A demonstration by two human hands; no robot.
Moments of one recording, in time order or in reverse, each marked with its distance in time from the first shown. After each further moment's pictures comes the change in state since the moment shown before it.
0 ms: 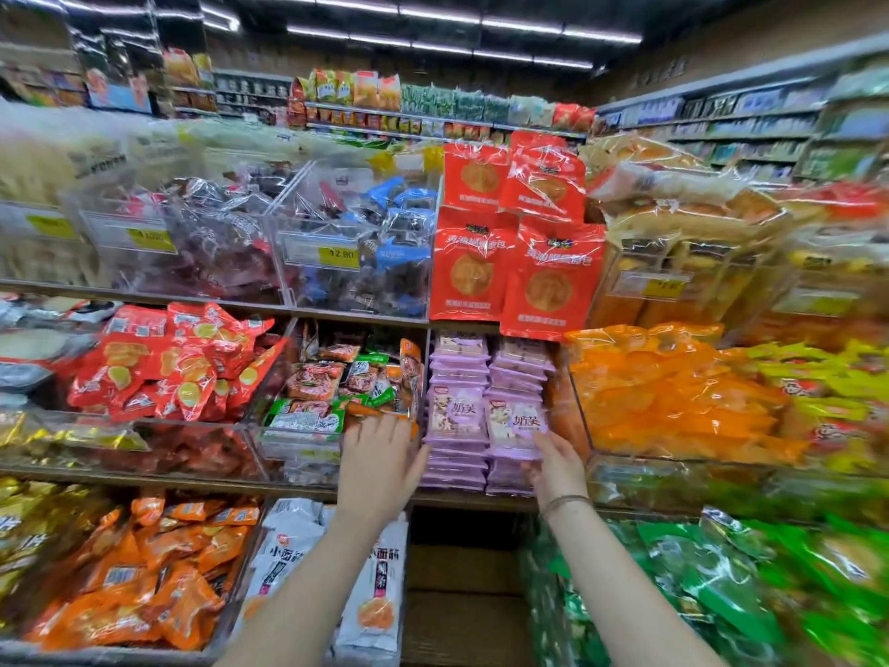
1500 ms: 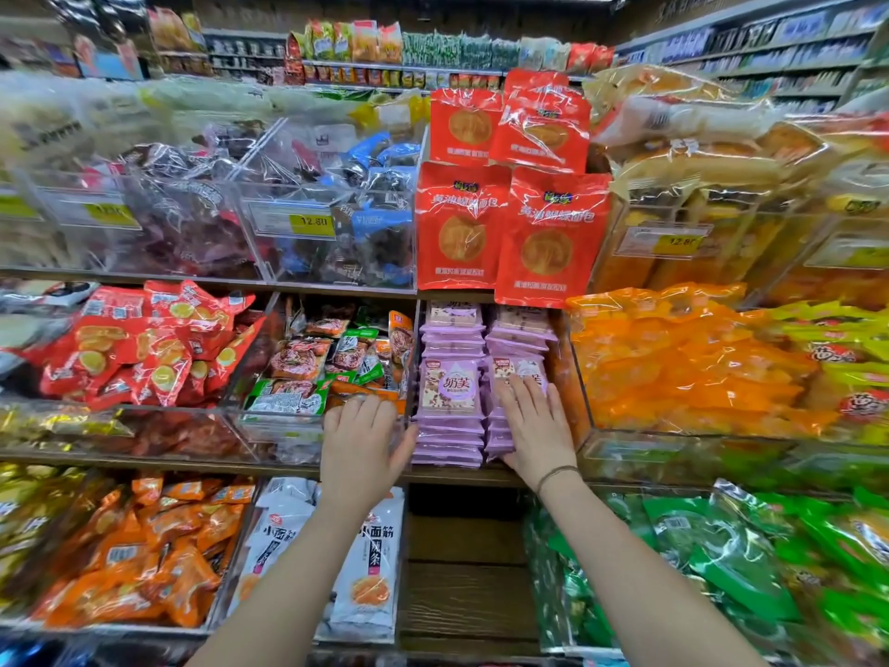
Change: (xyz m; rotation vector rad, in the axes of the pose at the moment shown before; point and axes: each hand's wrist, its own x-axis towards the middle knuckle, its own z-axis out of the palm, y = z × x) left_hand -0.007 -0.007 0.023 0.005 0.063 0.003; right_hand 0.059 0.026 -0.009 -1.956 -0.184 -0.886
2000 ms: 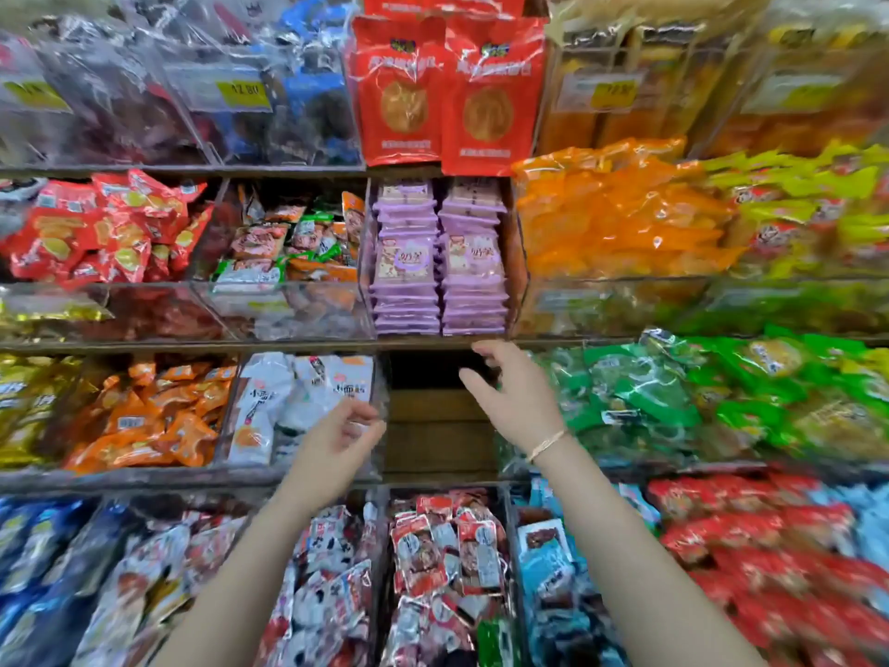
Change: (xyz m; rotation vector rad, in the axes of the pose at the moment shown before) left_hand -0.122 0.063 -0.098 -0.900 -0.599 -0.567; right_hand -0.164 -0.012 -0.063 1.083 0.018 0.184
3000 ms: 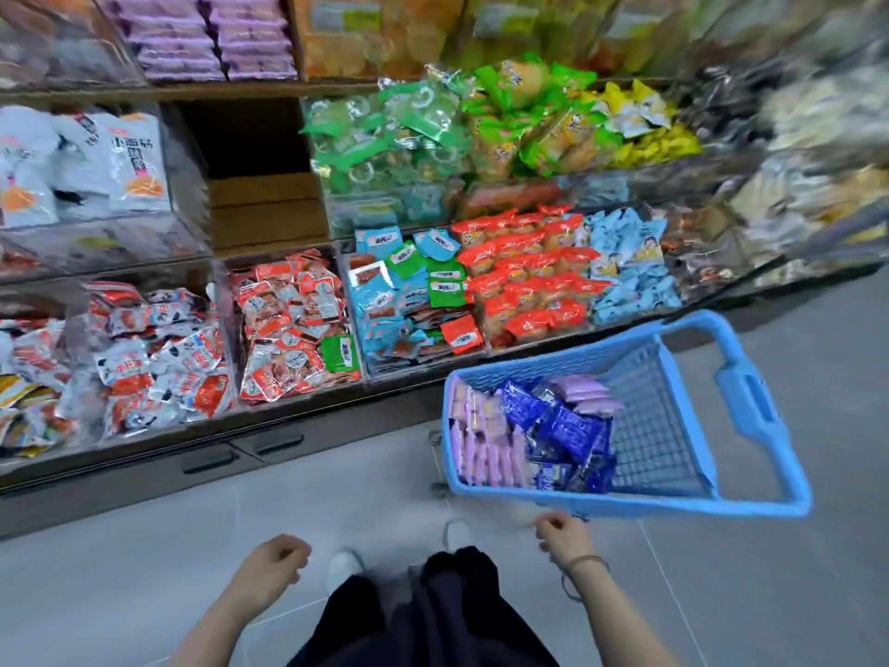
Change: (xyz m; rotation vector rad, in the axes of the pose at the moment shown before) left_hand -0.410 -0.116 0.127 0.191 -0.621 -0.824; right_hand -0.581 0.200 -0.045 0.040 -0.122 1.293
